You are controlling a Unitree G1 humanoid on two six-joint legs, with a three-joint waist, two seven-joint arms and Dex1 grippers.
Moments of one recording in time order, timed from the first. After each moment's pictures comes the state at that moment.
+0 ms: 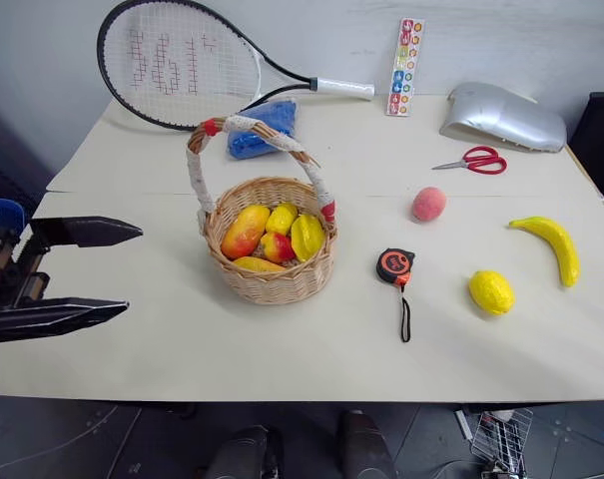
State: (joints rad) left arm -0.13 1.18 0.71 -0.48 -1.25 0.91 -1.05; right arm 0.16 -1.20 -0.85 0.50 0.51 0.39 1.38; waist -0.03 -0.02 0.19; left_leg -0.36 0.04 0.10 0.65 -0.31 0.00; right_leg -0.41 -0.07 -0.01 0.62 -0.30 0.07
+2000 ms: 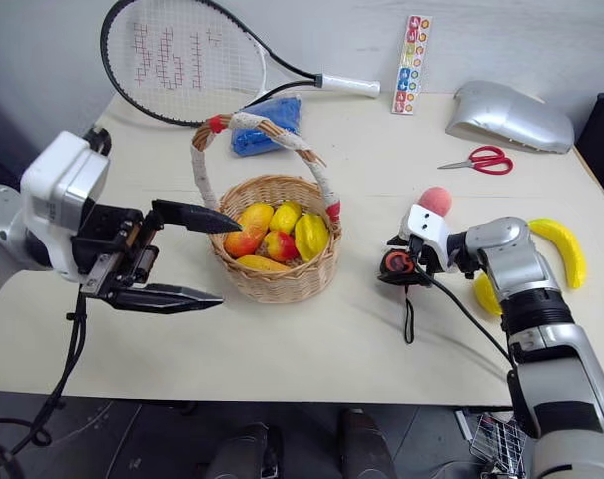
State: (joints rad) left arm -0.62 0.99 0.15 -0.42 -1.01 0.80 -1.08; right arm -0.82 -0.71 0.21 0.63 0.06 0.13 1.28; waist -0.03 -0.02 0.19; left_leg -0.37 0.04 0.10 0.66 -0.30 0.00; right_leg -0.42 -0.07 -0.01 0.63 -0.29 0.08
